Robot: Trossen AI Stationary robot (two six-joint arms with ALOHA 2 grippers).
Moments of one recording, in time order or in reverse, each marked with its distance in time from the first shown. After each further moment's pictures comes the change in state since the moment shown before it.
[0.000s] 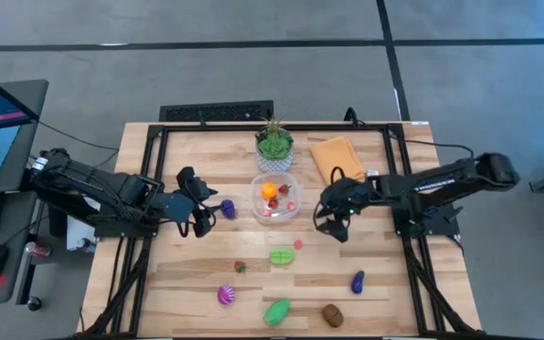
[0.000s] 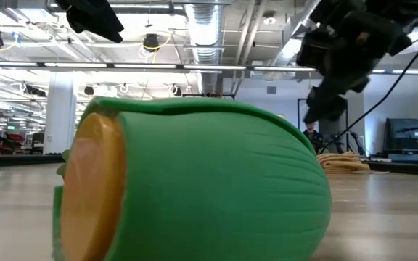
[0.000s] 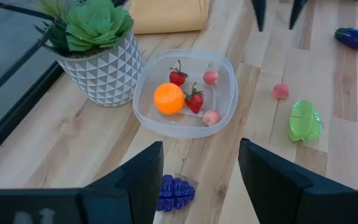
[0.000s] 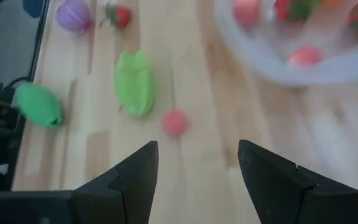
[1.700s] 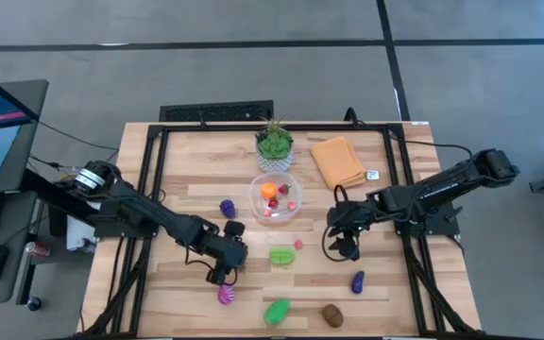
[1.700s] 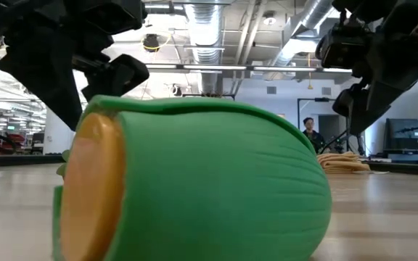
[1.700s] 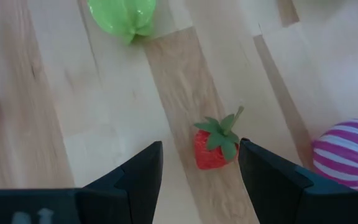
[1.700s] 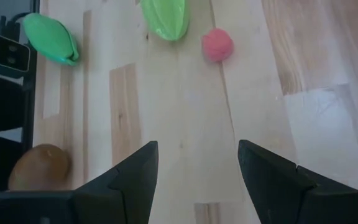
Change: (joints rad) left arm -0.094 0.585 0.000 0.325 0.485 0.402; right arm 0.204 -0.003 0.000 -0.129 0.045 0.133
